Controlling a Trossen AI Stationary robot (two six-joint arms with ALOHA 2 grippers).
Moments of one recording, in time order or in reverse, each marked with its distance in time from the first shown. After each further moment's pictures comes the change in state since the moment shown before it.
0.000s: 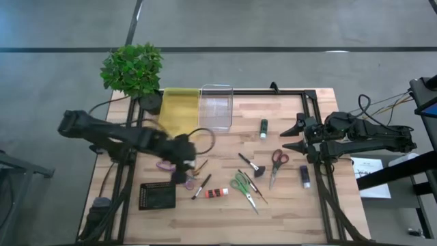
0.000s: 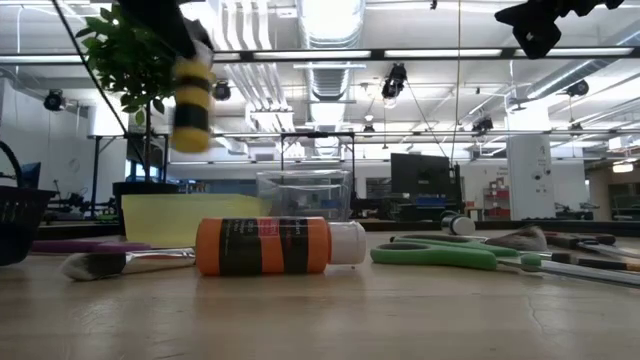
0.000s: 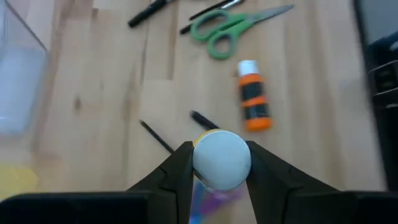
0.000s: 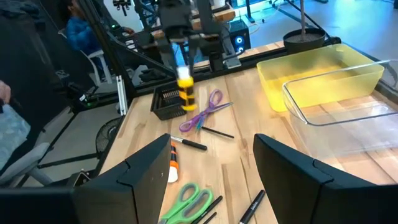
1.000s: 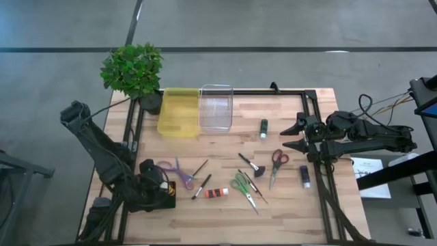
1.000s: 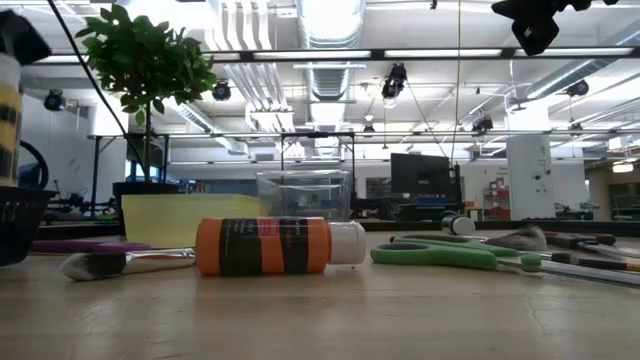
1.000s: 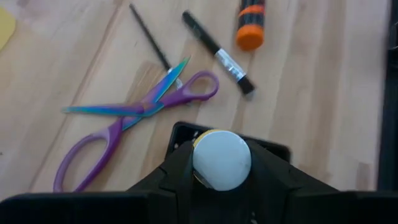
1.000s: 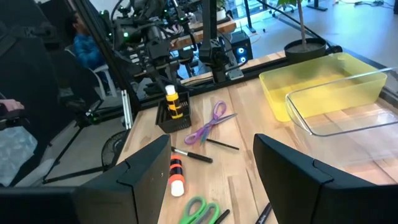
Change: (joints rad) left arm -0.629 -0.062 -0.199 -0.148 -0.423 -0.812; right arm 0.000 0.000 0.000 0.051 0.005 0.037
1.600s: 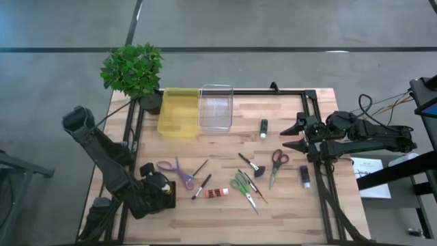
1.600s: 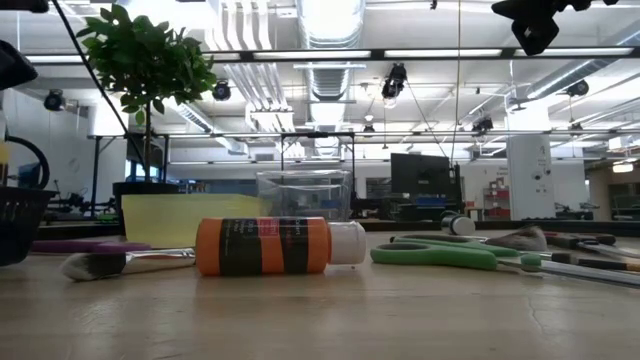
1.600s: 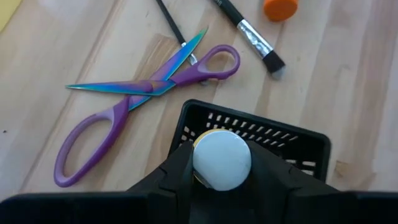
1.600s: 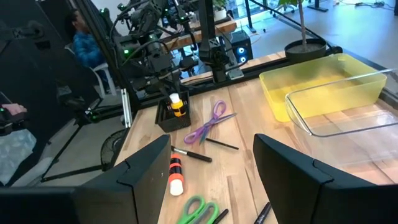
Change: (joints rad) left arm -0.027 0.118 -0.027 0.009 -0.010 -0.078; right arm 0.000 0.000 0.000 -0.002 -0.003 -0.011
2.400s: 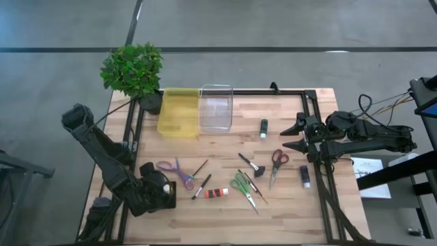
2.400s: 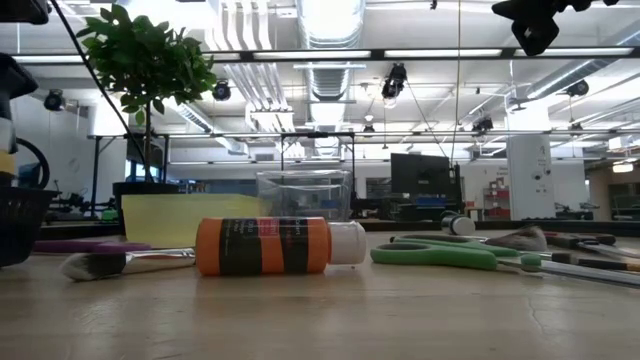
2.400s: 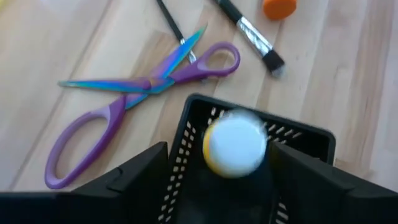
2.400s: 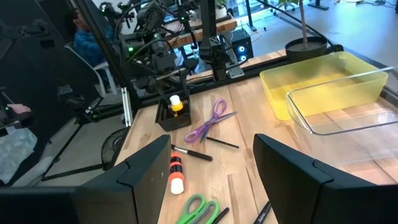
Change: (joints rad) left arm -0.002 -0.057 -0.064 0.061 -0.002 0.006; right arm 0.000 0.002 0.000 -0.003 -0.003 0.003
